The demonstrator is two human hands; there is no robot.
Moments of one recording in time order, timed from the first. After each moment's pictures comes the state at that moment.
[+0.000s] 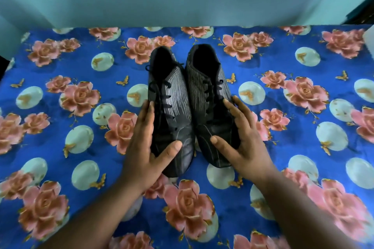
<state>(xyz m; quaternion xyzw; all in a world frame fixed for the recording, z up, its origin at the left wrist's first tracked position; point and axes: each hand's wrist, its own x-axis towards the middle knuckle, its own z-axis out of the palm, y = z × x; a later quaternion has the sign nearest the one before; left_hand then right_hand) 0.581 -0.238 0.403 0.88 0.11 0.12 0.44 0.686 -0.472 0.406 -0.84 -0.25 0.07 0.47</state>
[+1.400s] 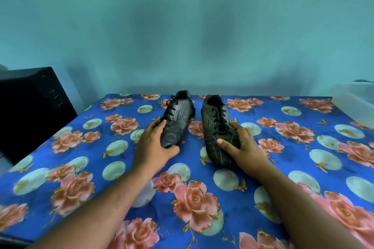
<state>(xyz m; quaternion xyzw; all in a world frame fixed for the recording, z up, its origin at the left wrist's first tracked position) 0.575 -0.226 0.416 0.91 0.21 0.23 0.27 0.687 -0.474 0.407 -0.84 -0.24 0.05 0.48</state>
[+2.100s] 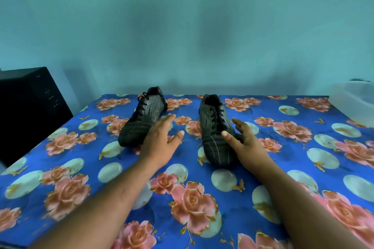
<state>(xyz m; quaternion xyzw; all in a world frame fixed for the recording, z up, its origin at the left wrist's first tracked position) 0.594 -0.233 0.422 0.91 0.12 0.24 0.30 0.688 -0.473 0.412 -0.76 -0.19 0.09 0.61</state>
